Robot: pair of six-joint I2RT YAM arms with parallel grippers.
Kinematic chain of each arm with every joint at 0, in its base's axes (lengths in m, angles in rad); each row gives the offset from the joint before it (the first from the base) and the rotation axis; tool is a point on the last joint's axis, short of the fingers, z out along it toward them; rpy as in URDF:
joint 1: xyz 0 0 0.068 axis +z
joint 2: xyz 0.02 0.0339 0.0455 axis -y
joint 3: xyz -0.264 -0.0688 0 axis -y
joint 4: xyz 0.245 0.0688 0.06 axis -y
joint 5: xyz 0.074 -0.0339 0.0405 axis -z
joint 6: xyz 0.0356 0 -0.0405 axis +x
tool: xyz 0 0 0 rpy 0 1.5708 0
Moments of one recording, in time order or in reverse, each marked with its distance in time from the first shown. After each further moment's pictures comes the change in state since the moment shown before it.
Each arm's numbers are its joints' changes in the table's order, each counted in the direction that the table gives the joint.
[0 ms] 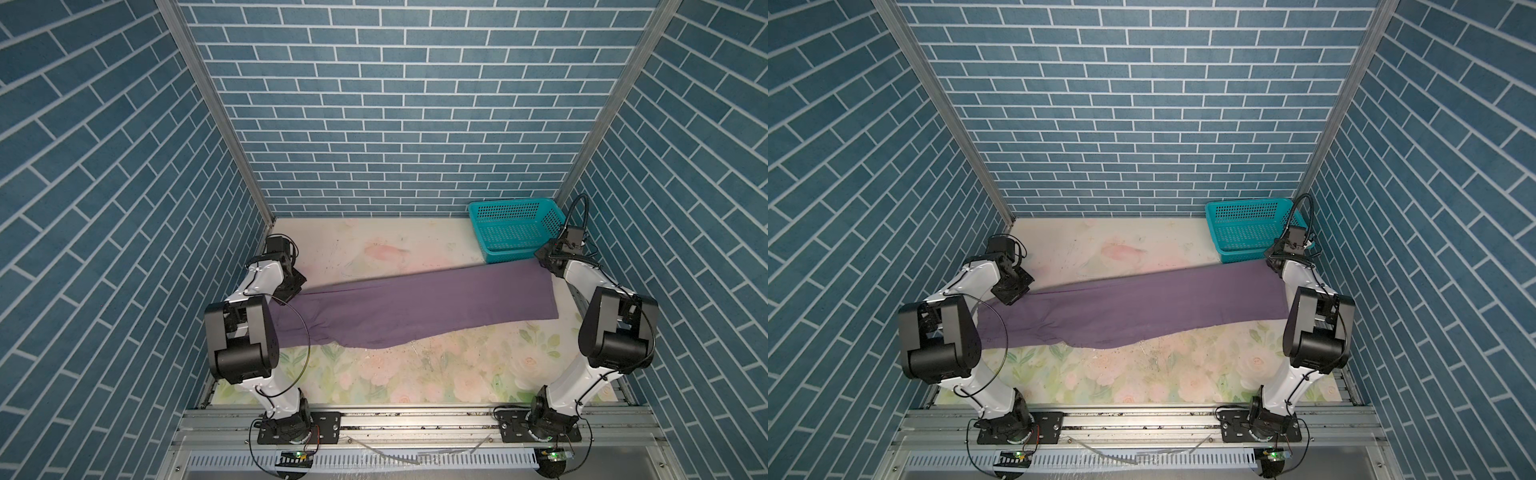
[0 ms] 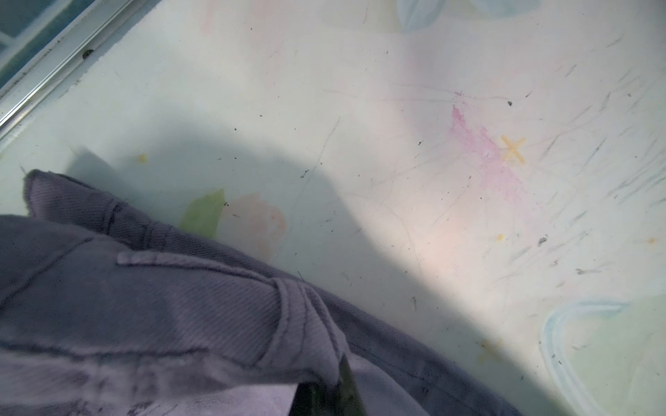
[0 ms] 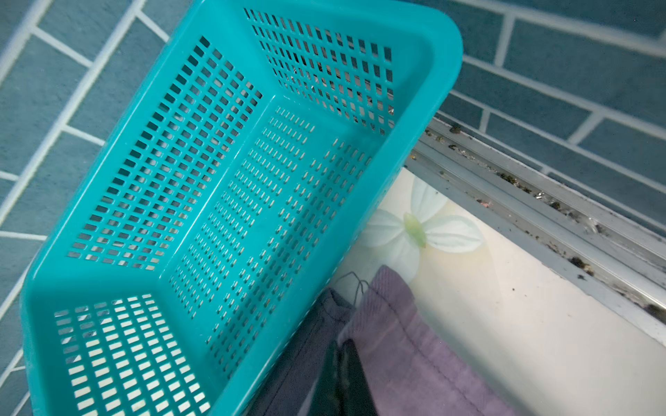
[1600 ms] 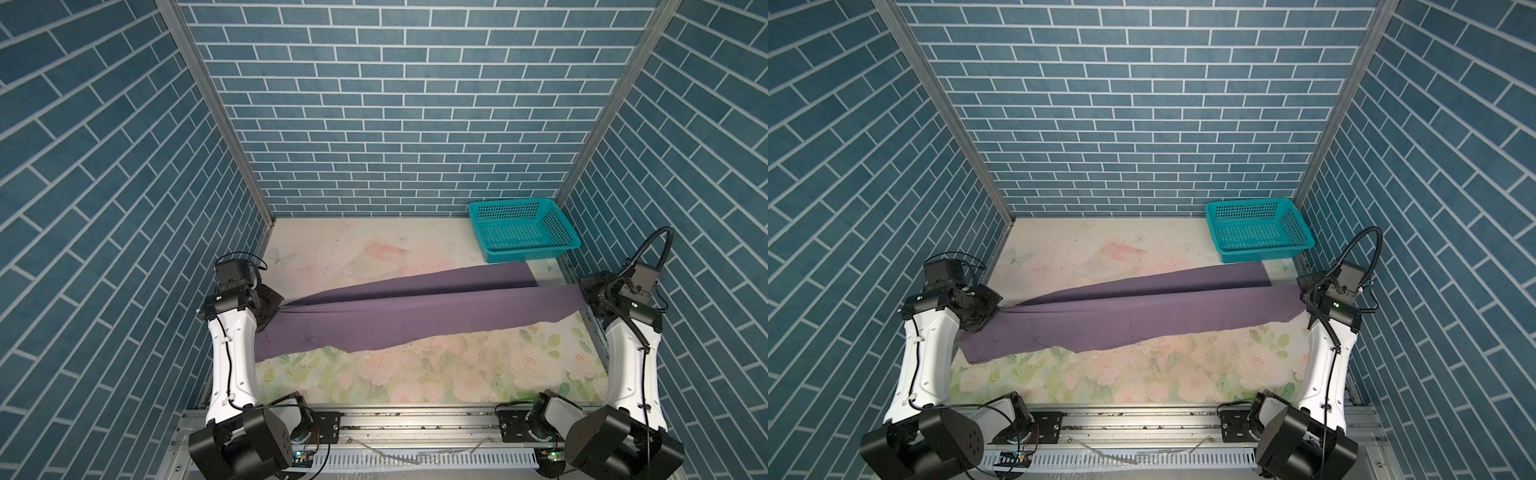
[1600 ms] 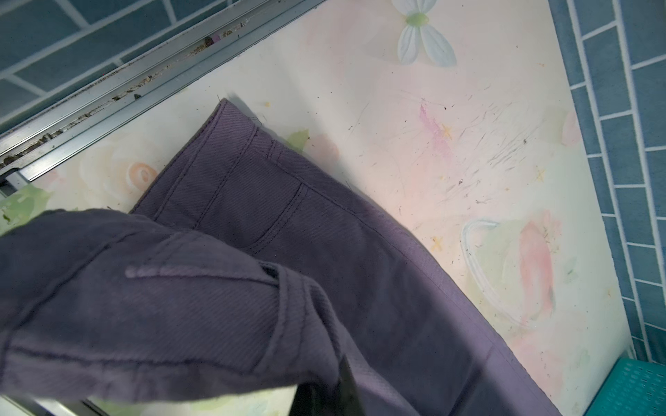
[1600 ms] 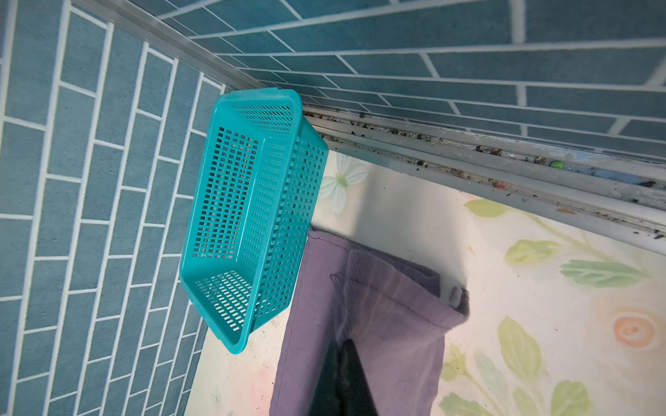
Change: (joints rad) left arm 0.203 0.574 -0.151 -0.253 0.186 0.075; right arm -0.293 0.695 -0.241 -0.419 -0.239 0.196
